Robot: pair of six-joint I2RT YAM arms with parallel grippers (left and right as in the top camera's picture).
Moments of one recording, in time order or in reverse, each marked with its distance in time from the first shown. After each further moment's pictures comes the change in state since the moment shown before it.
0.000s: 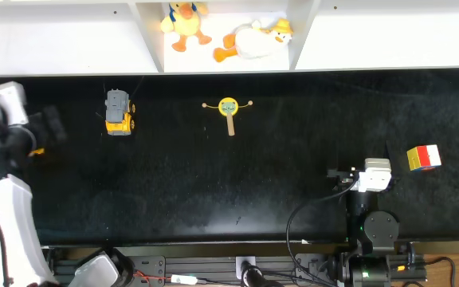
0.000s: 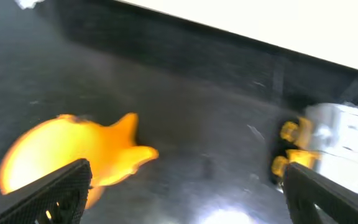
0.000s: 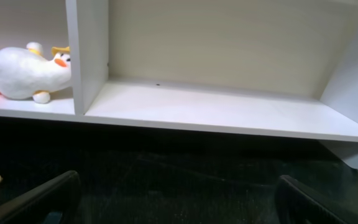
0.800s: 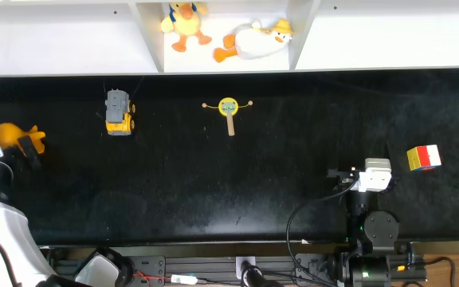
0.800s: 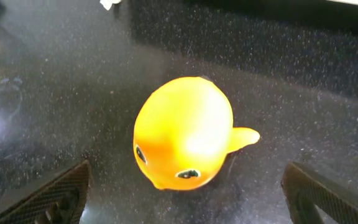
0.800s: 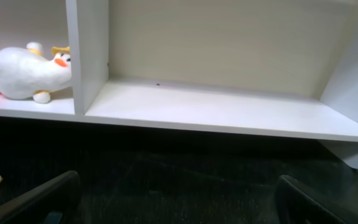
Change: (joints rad) left arm 0.285 -0.066 -0.208 0.229 0.106 0.243; right arm 0.000 0.000 0.000 0.000 0.000 0.000
